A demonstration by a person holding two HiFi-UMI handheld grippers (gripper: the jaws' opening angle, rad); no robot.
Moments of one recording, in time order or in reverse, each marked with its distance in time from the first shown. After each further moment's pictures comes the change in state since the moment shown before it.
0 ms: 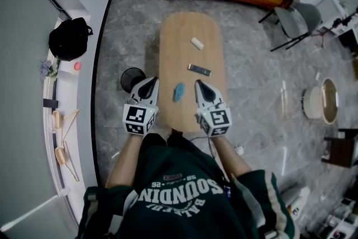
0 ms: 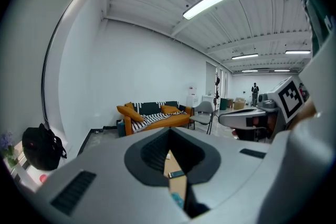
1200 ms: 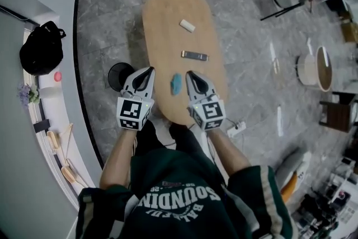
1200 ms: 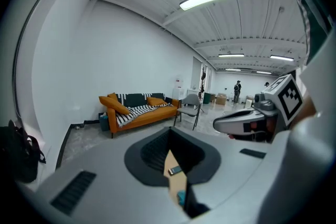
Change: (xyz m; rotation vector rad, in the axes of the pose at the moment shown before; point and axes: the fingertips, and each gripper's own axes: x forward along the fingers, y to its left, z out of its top) left arm 0.096 0.077 -0.043 0.035 0.075 -0.213; right arm 0.107 0.000 -0.057 0.033 0.163 -0.149
